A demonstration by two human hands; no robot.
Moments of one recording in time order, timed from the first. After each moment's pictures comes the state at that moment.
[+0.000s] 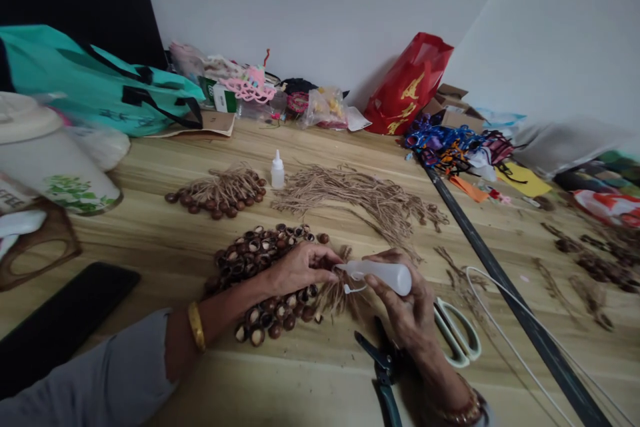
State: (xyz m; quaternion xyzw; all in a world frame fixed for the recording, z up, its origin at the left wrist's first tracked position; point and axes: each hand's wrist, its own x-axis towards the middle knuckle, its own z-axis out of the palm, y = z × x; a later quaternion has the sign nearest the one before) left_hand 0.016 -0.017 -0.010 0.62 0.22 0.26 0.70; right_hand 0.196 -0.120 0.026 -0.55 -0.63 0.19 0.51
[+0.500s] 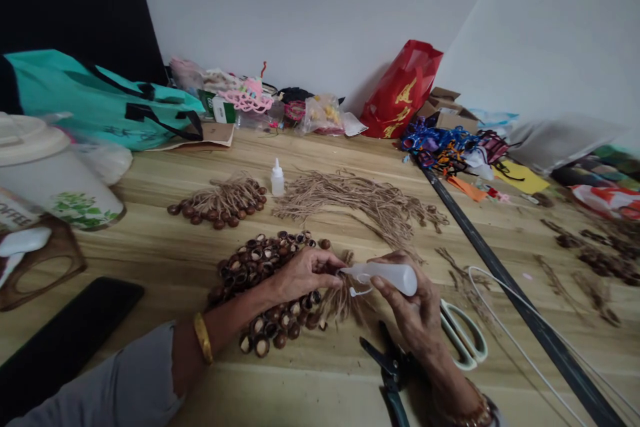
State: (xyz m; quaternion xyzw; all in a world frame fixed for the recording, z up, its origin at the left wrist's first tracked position) left_hand 0.015 -0.016 -0.010 0.61 0.22 0.25 0.71; right_hand 0.201 -0.121 0.022 -0.58 -0.60 0.19 0.52
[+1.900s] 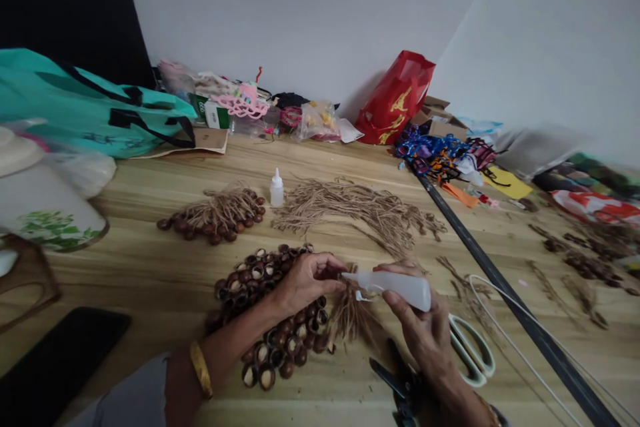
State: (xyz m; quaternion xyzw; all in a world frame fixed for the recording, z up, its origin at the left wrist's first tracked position) left_hand 0.015 -0.005 -0.009 0.58 0.25 0.30 0.72; right_hand 0.196 -0.118 0.018 -0.58 -0.58 0.21 0.54
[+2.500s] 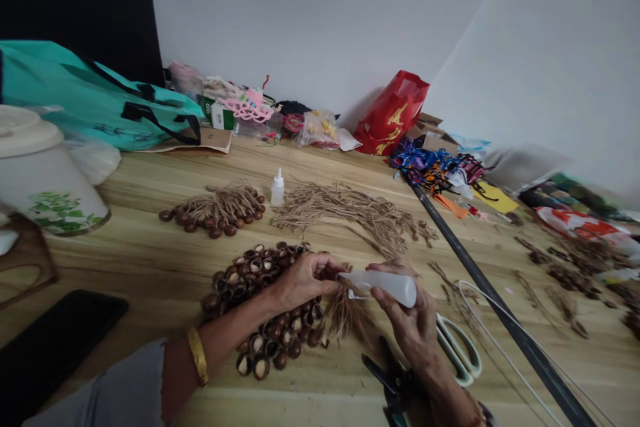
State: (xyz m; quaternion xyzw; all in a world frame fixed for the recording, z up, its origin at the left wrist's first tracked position) left_hand 0.015 -0.010 -0.007 0.58 0.19 0.31 0.73; right_hand 0.190 -0.119 0.019 -0.56 -0.61 0.18 0.53
